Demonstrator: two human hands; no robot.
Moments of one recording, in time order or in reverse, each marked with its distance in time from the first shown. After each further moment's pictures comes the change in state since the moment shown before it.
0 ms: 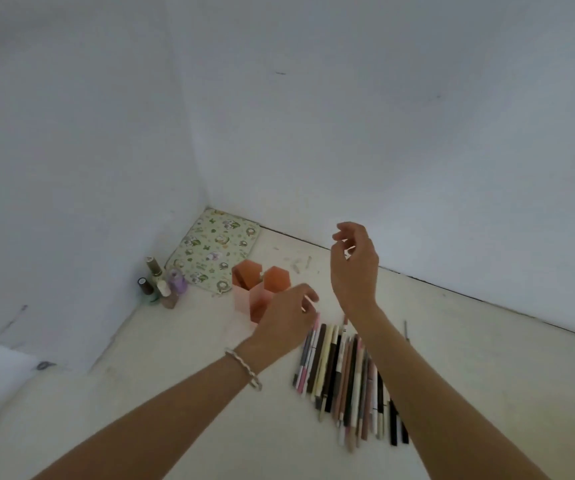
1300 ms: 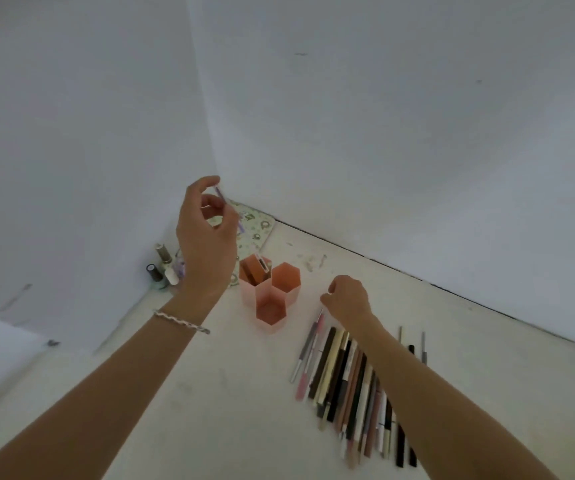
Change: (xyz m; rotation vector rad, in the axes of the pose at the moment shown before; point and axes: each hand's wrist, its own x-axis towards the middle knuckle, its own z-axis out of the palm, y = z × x) left_hand 0.019 0.027 -0.110 -0.251 0.893 0.122; right_hand 0.002 0.102 0.039 -0.673 -0.627 0.243
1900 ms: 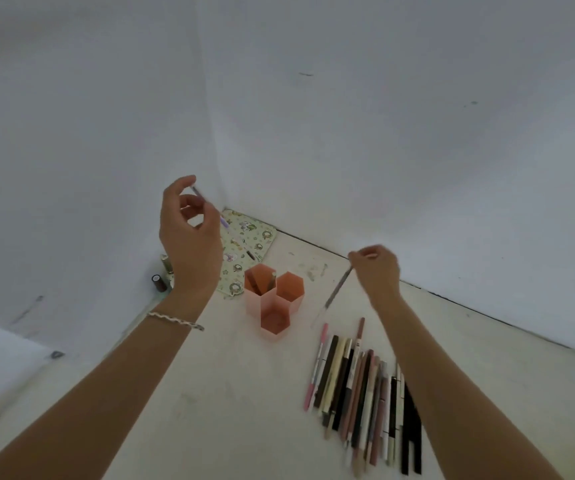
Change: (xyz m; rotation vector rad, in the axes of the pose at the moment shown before) left_hand 0.023 -0.013 -0.015 -0.113 0.132 0.044; right_hand -0.001 -0.024 -0.074 0.665 0.372 0.150
